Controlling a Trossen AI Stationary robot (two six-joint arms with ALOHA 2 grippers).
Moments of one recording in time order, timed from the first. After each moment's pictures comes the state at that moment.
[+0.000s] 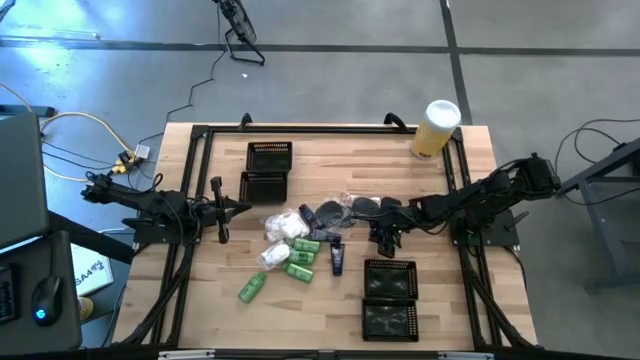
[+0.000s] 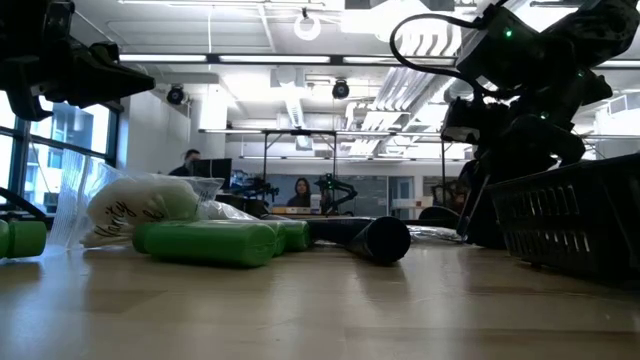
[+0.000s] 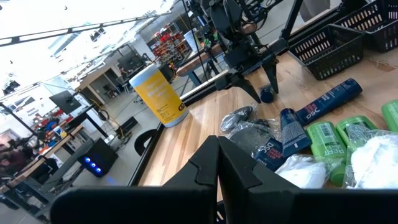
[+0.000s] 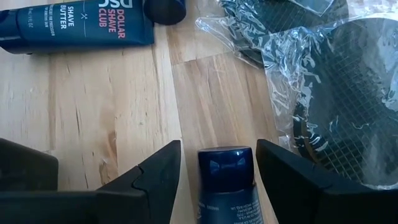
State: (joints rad) left arm -0.31 0.02 0.05 -0.03 -0.46 0.57; right arm 0.10 1.46 0.51 0.01 0.03 0.31
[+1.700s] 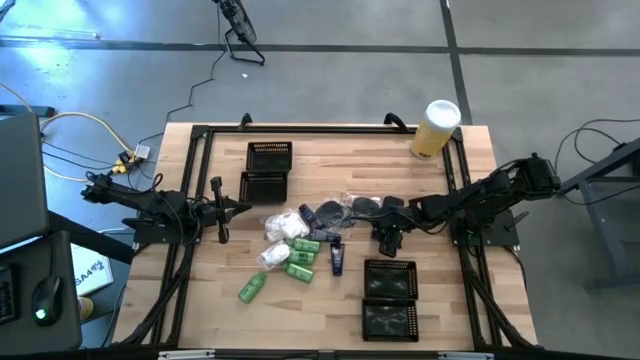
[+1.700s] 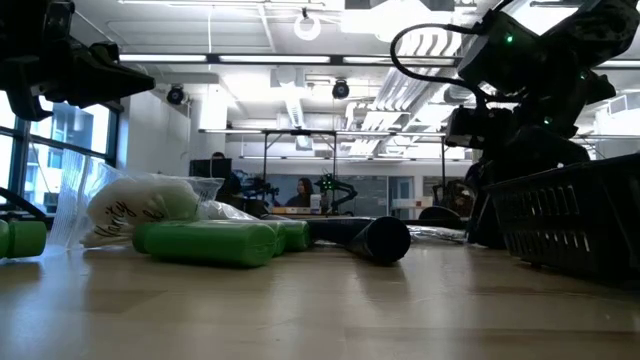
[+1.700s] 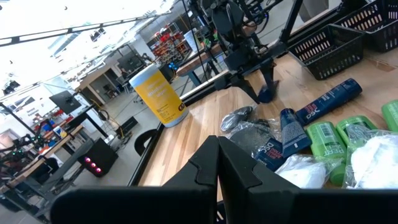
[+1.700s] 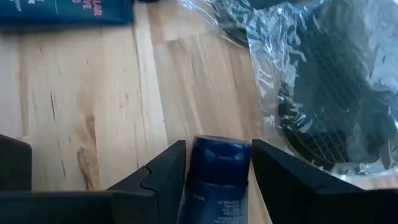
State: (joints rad) left arm -0.31 0.02 0.05 -0.03 -0.46 0.57; right arm 0.10 1.46 0.51 -0.04 0.06 0.31
